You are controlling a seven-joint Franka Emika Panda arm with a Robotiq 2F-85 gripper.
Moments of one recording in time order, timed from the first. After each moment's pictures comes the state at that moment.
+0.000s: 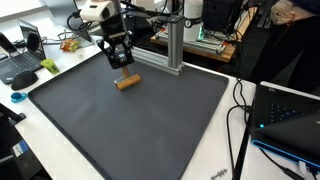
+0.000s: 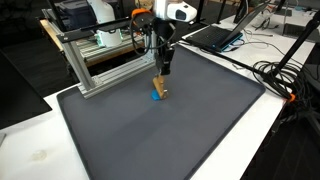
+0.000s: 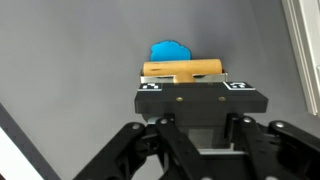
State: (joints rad) arm -0.09 0.27 0.03 -2.04 -0.09 2.32 -1.14
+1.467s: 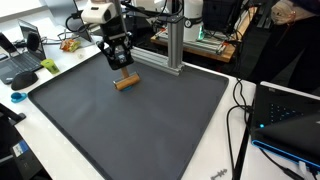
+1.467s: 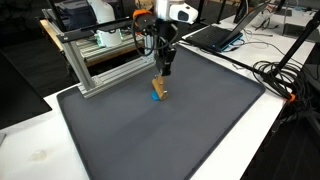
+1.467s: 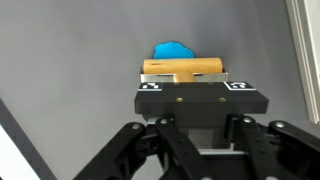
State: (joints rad) arm -0.09 0.28 0.03 -2.03 -0.12 2.33 -1.15
